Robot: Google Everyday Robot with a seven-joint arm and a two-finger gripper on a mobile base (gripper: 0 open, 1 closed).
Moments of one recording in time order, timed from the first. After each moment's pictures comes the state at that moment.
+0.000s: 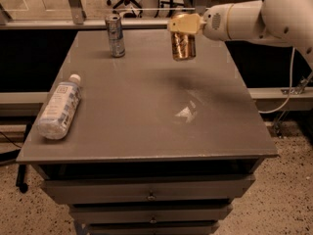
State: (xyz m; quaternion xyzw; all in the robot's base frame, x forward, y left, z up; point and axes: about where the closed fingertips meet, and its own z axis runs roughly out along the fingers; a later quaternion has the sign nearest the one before) arm 0.714 -0.091 0.958 -0.19 0.79 0.34 0.47
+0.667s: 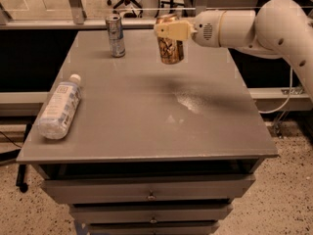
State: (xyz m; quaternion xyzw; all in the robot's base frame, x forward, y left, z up) arm 0.687 -0.052 0.969 -0.29 0.71 0.37 0.52
